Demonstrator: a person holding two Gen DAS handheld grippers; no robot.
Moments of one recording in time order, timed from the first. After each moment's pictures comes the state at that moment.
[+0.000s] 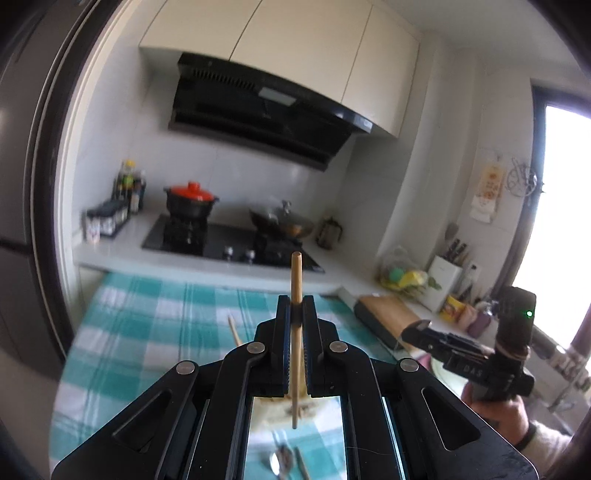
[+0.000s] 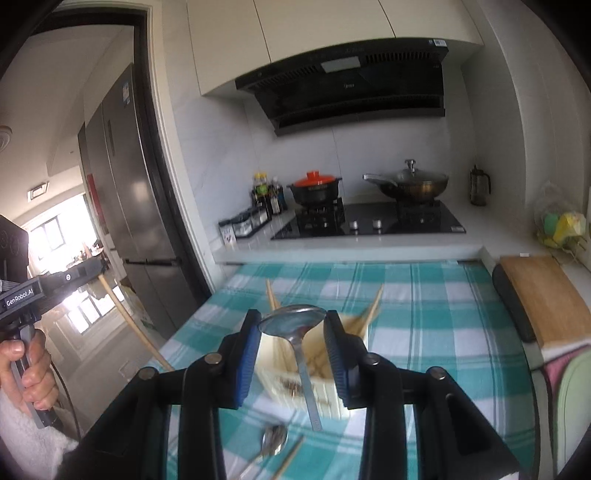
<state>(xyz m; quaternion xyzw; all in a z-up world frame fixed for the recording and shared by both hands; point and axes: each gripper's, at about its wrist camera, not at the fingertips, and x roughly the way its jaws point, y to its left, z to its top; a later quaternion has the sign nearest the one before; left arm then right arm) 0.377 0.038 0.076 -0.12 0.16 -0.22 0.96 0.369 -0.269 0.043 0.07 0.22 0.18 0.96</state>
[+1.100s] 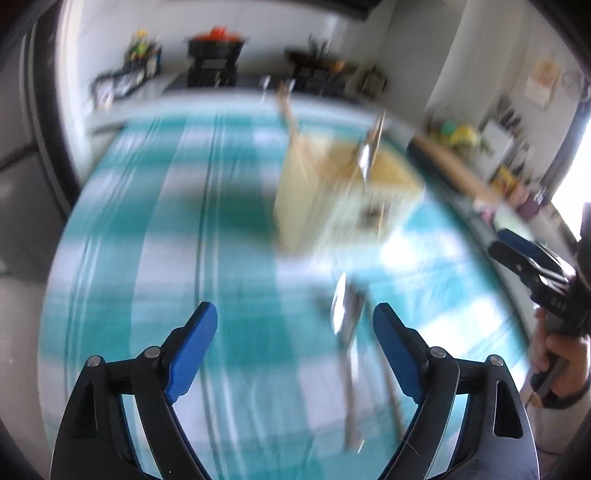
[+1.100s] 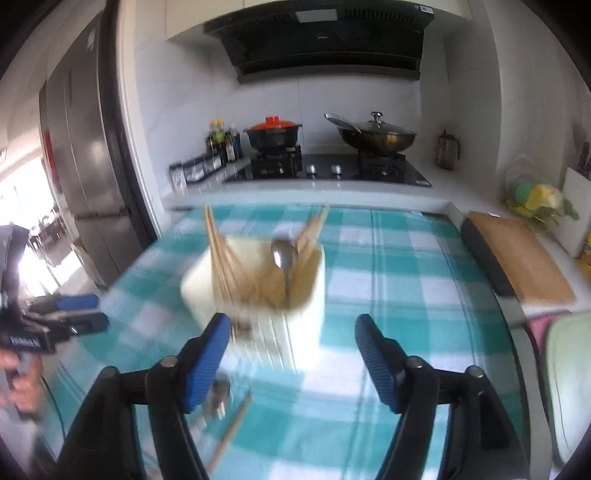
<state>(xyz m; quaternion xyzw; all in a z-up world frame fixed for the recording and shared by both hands) 0.360 0.035 -0.127 -0.03 0.45 -0.17 0.88 0.328 -0.266 -0.080 0.00 0.33 0.08 0.94</state>
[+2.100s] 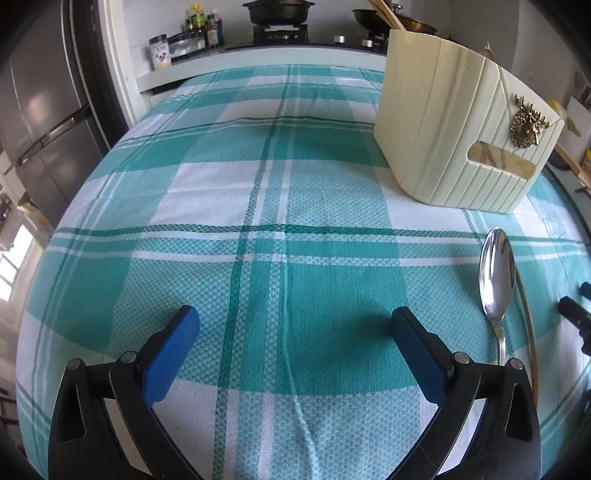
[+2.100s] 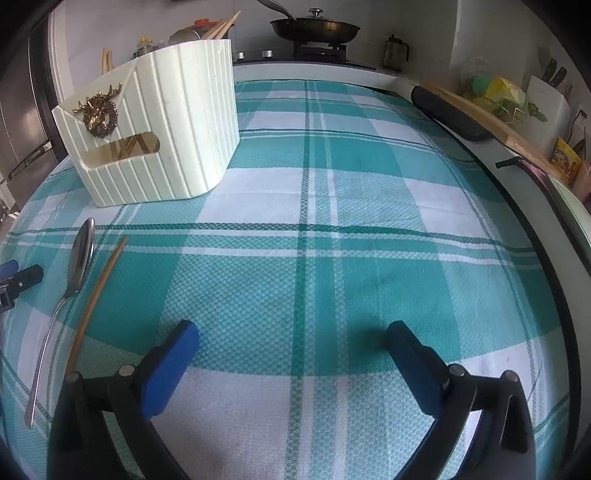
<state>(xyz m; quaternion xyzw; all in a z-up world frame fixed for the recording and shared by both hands) 0.406 0.030 -0.232 0.01 0.45 -0.02 0.89 0.359 -0.293 -0.226 0.00 0.45 -0.02 0.89</state>
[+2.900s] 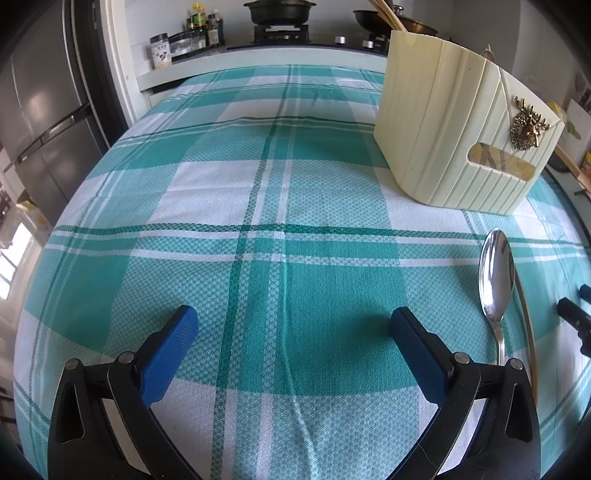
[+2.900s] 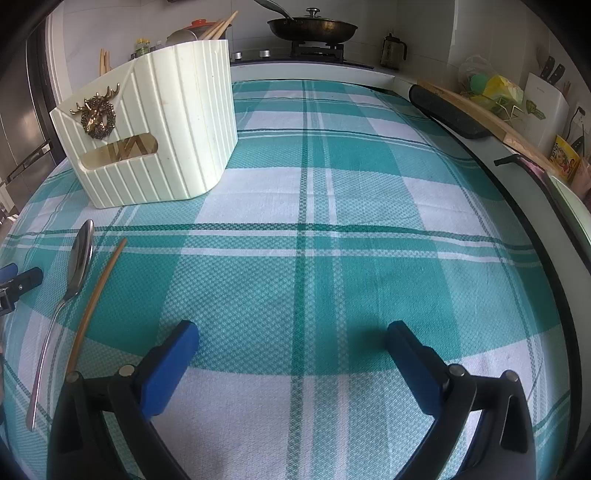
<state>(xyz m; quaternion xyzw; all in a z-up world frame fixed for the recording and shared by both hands) 0.407 0.030 -0.232 0.00 0.45 -0.02 0.89 0.357 -0.293 -0.225 0.01 0.45 -0.03 0.89</state>
